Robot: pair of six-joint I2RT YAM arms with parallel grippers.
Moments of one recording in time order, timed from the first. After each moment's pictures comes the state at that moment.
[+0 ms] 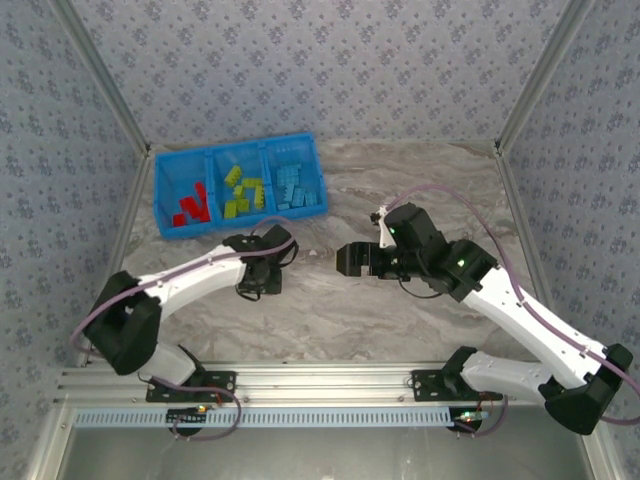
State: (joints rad) left arm -0.75 1.50 0.96 -0.86 -0.24 -0.71; right arm 0.77 1.06 1.12 -0.81 -0.18 0.70
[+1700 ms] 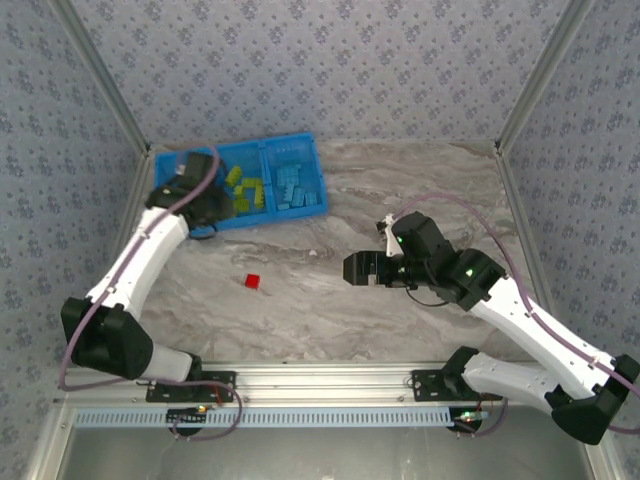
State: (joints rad) left arm -0.23 1.42 1.34 -0.90 -0.17 -0.59; right arm 0.77 0.99 1.06 -0.83 -0.19 0.69
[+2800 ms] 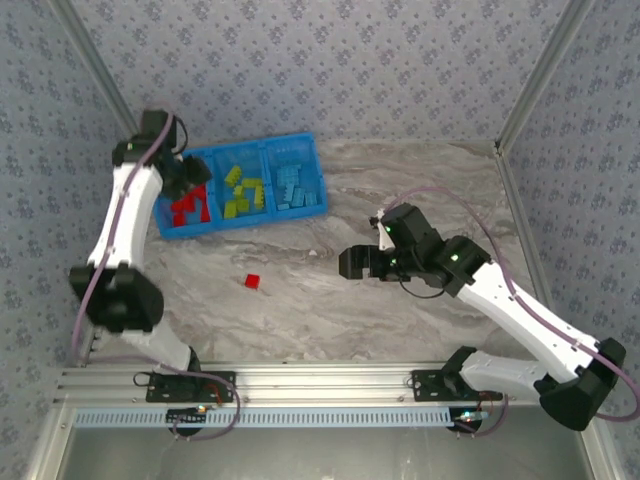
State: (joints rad) left arm -0.06 1.56 1.65 -1.13 0.05 -0.57; right arm 0.74 1.12 1.12 -0.87 -0.20 0.66
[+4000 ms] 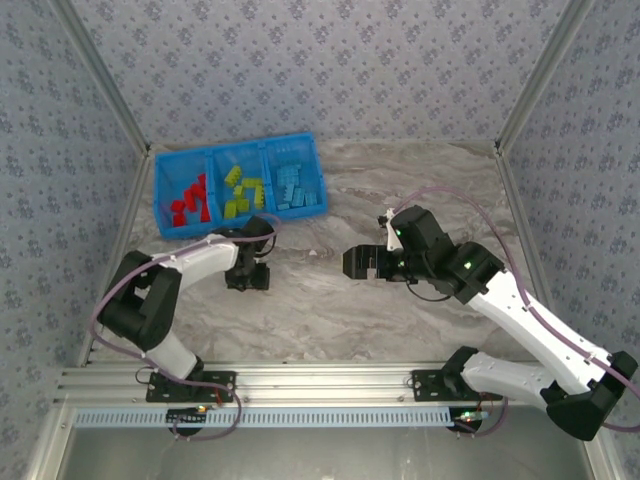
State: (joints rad) left arm -0.52 1.62 0.91 -0.74 -0.10 -0.47; right arm 0.75 1.03 1.11 -0.88 -0.16 0.67
